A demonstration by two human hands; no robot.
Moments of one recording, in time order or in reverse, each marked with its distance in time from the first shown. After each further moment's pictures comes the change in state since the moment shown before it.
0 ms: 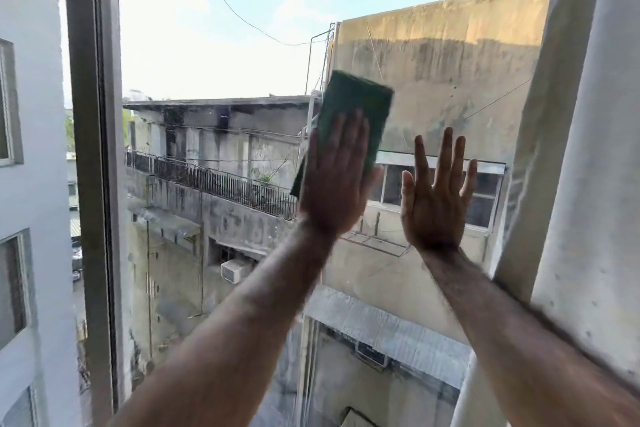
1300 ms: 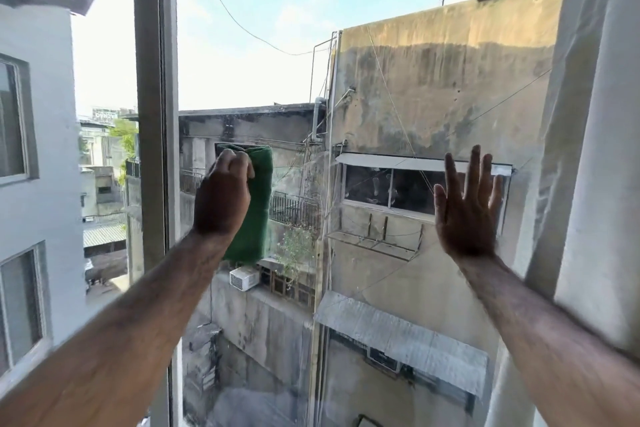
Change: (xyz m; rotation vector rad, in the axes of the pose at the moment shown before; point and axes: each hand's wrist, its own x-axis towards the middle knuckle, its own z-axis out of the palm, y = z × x) left_hand -0.024 -0.193 -0.132 -0.024 -0.117 -0.240; right_hand 0.006 -0.011 -0.027 0.028 -0.188 0.040
